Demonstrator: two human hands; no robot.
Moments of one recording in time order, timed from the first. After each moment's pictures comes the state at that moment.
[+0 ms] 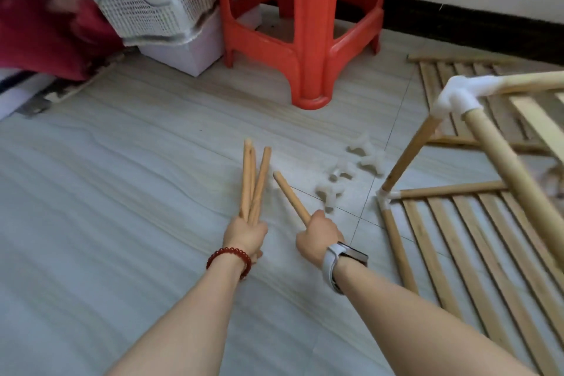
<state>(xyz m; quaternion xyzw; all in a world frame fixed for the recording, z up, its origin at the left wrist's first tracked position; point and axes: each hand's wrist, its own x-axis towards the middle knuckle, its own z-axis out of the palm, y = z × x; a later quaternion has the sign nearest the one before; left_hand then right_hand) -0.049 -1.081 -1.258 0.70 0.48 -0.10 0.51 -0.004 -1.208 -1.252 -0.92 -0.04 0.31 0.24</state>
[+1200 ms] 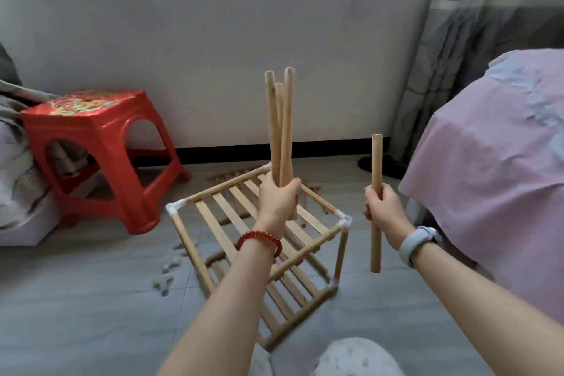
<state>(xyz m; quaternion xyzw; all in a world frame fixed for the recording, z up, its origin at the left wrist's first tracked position) -0.119 -1.510 -0.893 0.72 -0.02 -0.02 0.70 -0.144 -1.702 -0.933 -0.77 0.19 -0.14 0.59</state>
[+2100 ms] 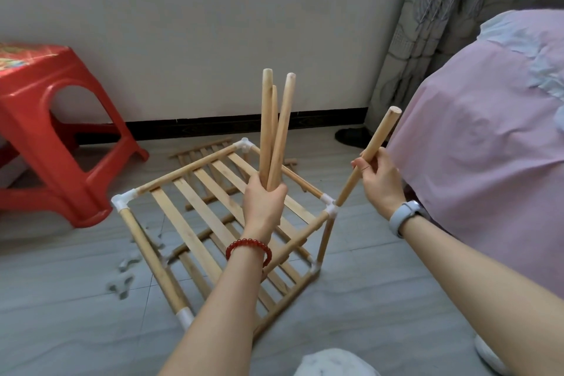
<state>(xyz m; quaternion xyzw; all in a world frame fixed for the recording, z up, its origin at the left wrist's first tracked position) -0.059 -1.528 -0.972 0.78 -0.01 -0.02 0.63 -0.088 -1.729 -0.961 -0.84 0.15 -0.27 0.44</state>
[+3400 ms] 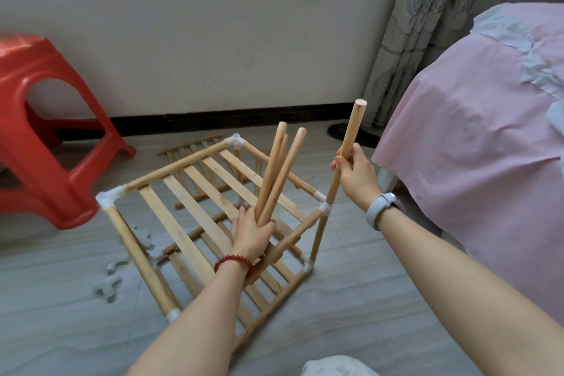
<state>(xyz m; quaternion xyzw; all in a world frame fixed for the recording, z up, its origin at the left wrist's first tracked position) -0.050 -1.515 -1.048 0.88 -0.03 -0.17 0.44 -0.066 -1.721 -0.968 -0.85 0.16 -0.19 0.47</state>
